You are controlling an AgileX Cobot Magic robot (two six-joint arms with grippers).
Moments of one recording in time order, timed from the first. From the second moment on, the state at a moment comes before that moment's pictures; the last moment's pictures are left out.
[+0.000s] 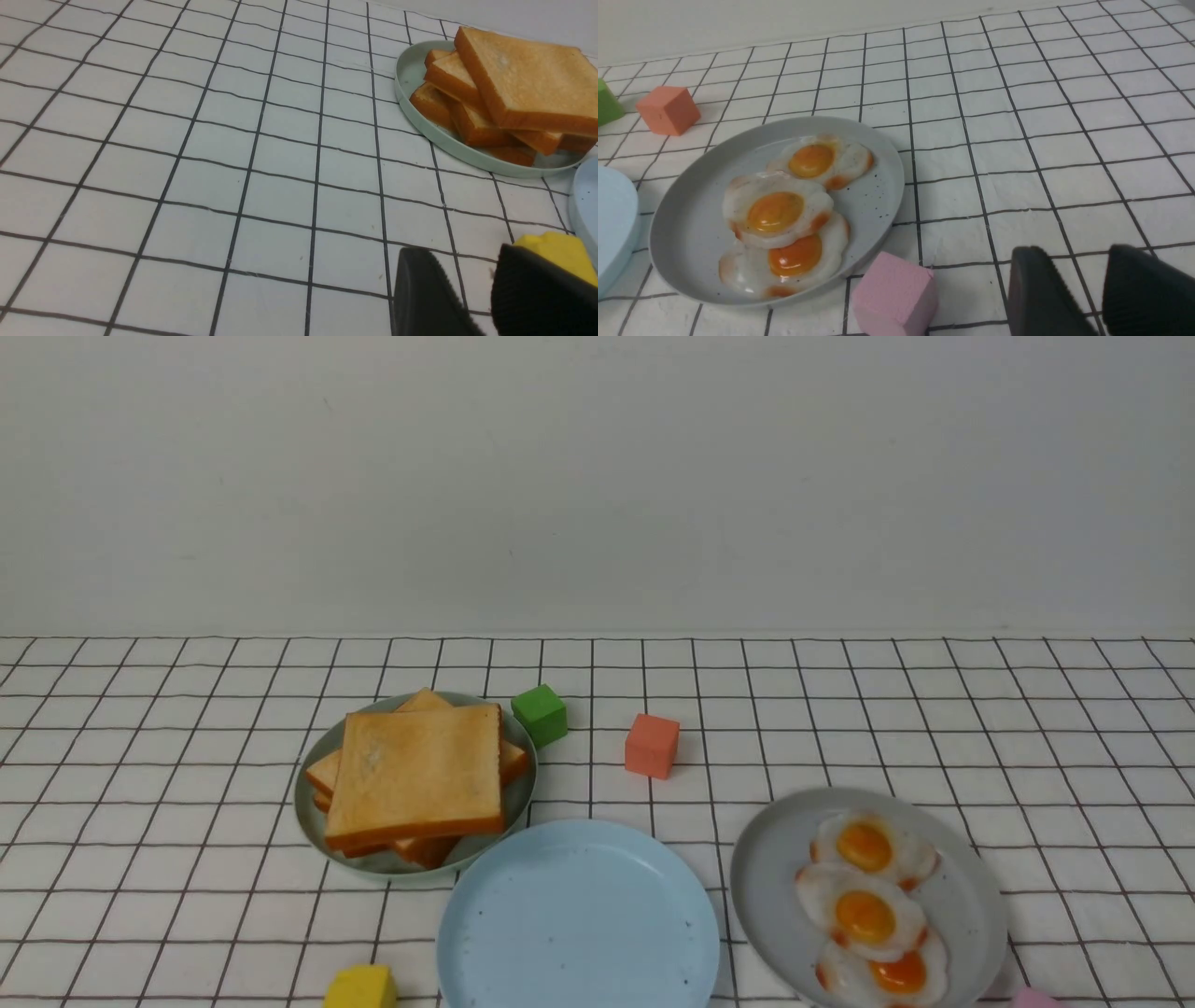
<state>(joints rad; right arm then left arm) -0.01 -0.01 0.02 0.04 0.38 0.07 -0.14 -0.01 0.03 0.24 0.40 -0.50</state>
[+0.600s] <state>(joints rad) -0.01 -0.01 0.03 0.06 0.13 0.13 -0.14 -0.01 0.03 0.25 0.18 -0.50</state>
